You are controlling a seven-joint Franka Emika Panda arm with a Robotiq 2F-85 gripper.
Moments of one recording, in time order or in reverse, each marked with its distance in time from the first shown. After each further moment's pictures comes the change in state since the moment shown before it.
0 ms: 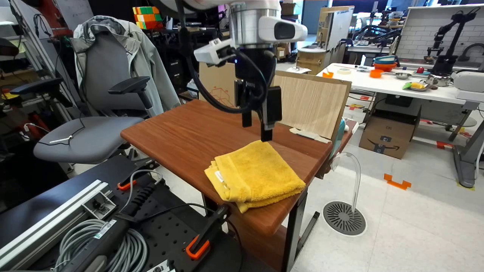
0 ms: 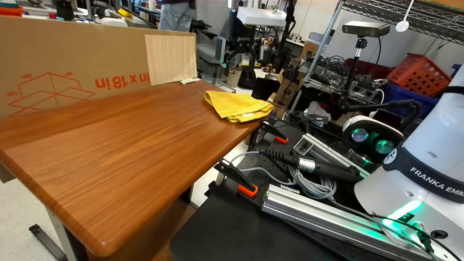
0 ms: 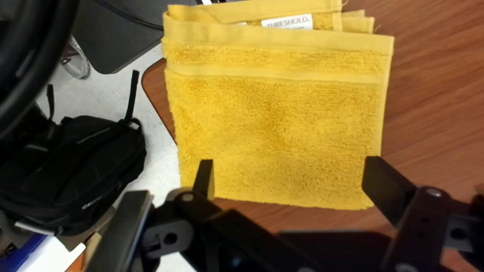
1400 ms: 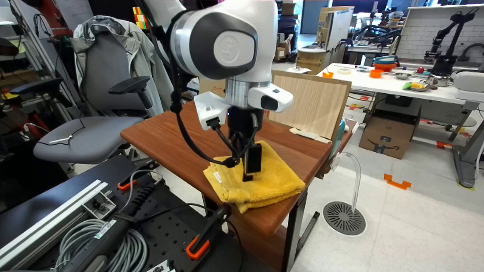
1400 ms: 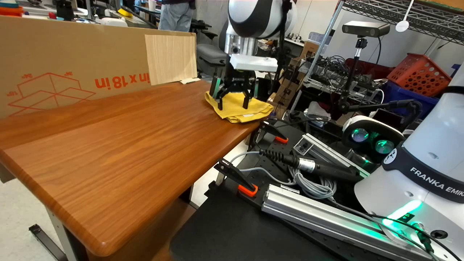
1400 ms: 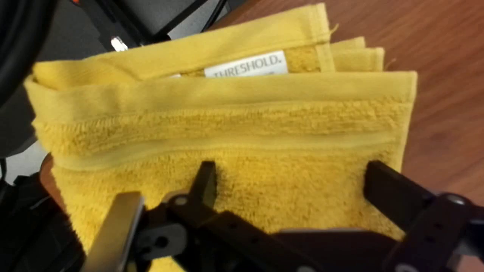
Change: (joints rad) arm 0.030 0.207 -0.022 -0.057 0.225 0.229 -0.059
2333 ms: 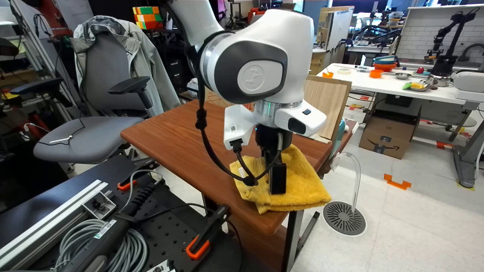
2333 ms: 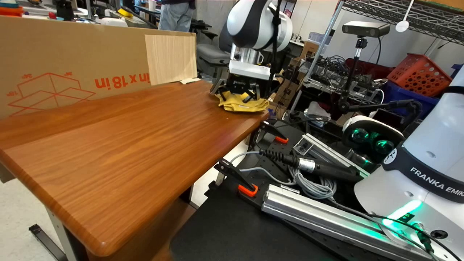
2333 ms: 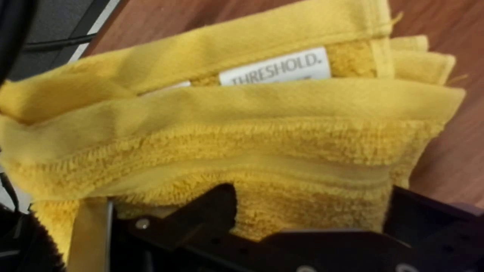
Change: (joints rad) arm -0.068 0.114 -0.032 0.085 0.140 0.103 0.009
